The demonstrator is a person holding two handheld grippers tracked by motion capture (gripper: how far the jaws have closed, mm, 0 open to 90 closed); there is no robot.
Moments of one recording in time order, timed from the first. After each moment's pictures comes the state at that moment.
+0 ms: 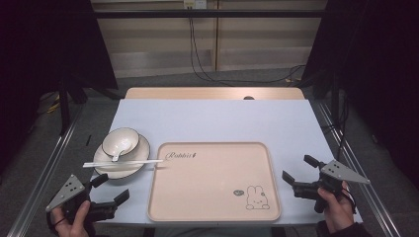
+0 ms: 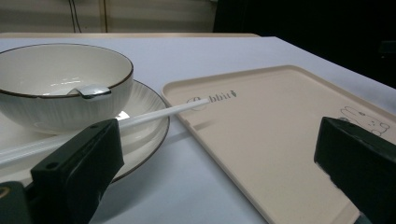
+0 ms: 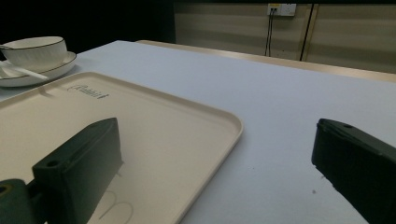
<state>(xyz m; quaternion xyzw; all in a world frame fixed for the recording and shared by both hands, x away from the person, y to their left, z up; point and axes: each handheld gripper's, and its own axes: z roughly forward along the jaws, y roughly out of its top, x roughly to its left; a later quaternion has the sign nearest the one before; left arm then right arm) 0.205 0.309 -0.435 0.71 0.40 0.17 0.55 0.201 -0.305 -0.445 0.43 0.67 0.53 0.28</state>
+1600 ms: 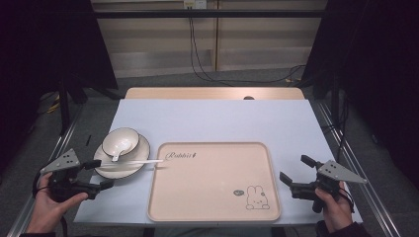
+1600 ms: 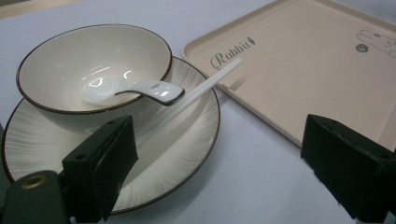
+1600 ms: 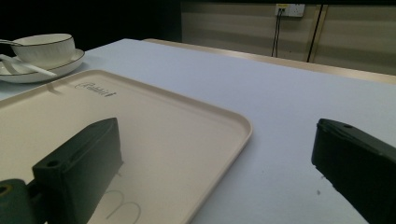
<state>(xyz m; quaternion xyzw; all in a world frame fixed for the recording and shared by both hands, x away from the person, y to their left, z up) 0.273 0.355 -0.410 0.83 0.31 0.11 0.45 0.202 -0.300 -0.446 0.42 0.68 0.53 0.28</state>
